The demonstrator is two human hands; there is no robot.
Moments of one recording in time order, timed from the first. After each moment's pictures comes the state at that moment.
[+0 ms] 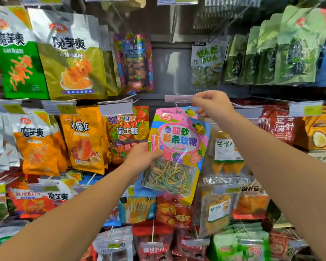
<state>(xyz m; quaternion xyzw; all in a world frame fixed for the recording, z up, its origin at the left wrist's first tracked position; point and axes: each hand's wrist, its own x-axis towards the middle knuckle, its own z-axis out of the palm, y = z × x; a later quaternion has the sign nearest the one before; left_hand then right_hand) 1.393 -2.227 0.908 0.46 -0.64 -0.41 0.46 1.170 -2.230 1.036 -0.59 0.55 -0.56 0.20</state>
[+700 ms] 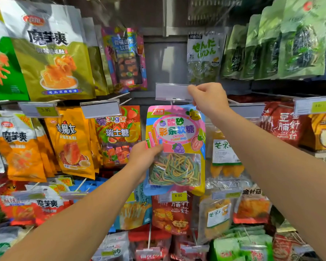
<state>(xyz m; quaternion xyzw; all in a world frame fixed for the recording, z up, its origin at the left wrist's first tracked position) 1.347 -2.259 0.905 0.45 -0.55 -0.47 0.53 1.158 -2.267 1.038 -0.59 0.58 -0.56 0.02</state>
